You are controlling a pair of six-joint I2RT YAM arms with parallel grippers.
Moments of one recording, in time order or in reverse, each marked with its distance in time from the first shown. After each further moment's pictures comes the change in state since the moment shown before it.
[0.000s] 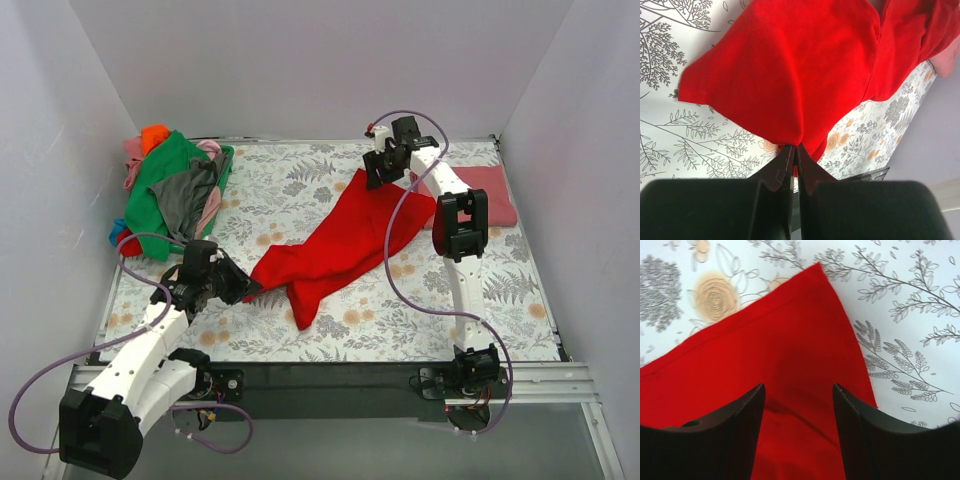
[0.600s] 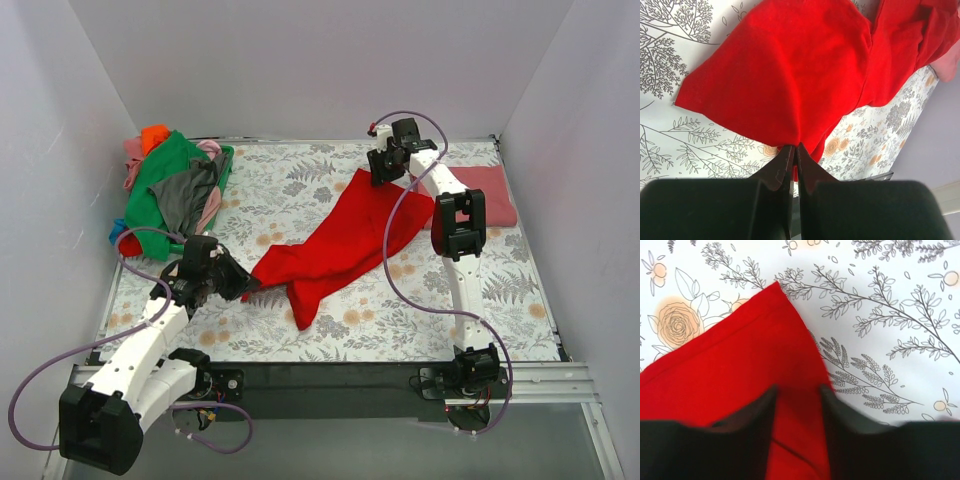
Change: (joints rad) left arm 0.000 0.032 0.040 -0.012 -0.030 0.020; right arm 0.003 0.052 0.009 0.101 0.100 0.040
